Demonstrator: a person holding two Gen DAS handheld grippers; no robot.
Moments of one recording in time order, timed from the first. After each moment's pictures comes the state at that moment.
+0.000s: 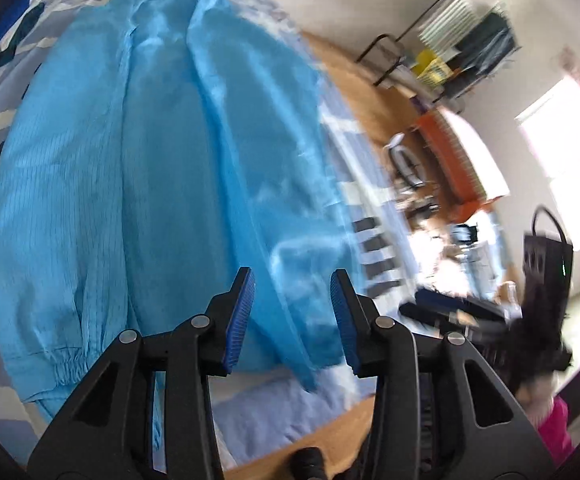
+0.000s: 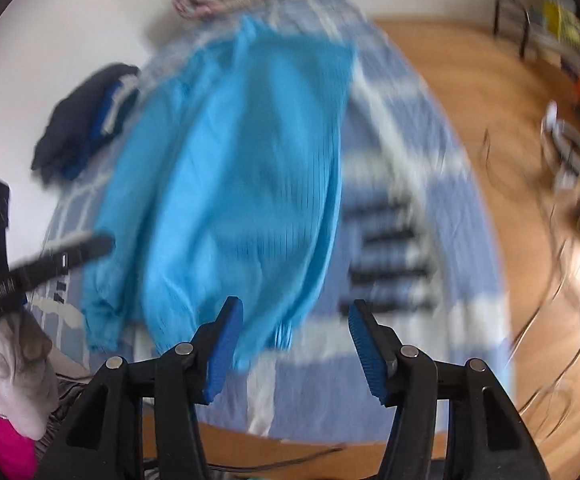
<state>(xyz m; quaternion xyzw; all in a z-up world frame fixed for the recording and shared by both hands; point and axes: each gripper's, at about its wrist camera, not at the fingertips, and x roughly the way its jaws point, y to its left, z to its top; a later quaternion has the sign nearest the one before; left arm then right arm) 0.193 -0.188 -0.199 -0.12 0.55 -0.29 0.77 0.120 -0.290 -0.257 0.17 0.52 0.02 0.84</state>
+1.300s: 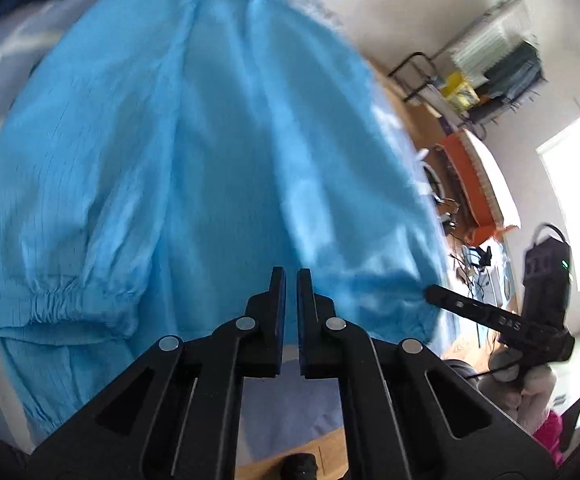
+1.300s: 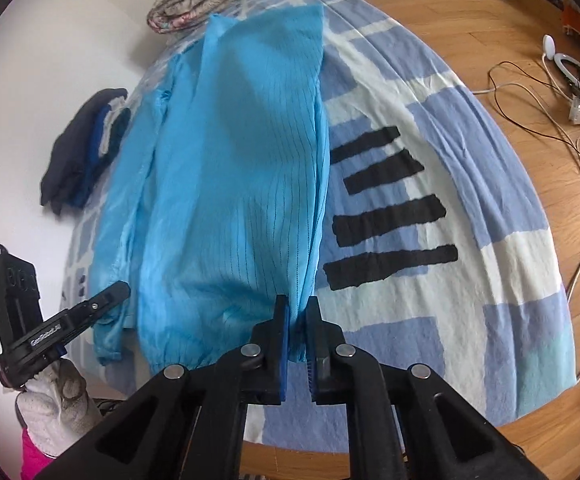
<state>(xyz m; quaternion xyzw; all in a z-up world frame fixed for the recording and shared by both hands) 0.147 -0.145 -0.233 -0.16 0.54 -0.27 0.78 0.097 -0.326 -0.299 0.27 0.50 0.05 0.82</state>
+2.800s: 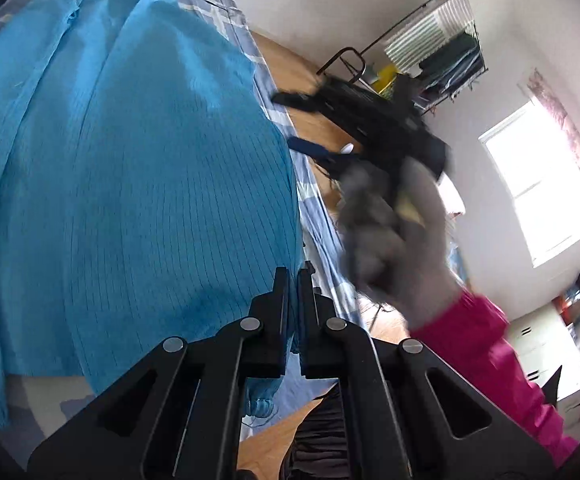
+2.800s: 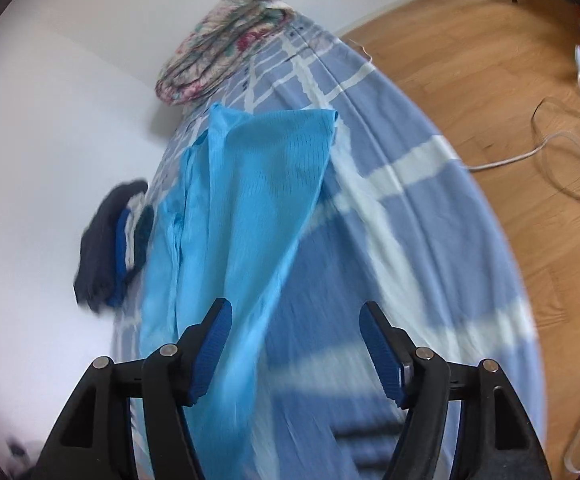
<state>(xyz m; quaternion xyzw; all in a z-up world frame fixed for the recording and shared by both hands) 0.145 -0.241 -0.191 -0.20 0.52 -0.36 0.75 0.282 -0.415 -0.275 0.37 0.41 0.08 0.83</state>
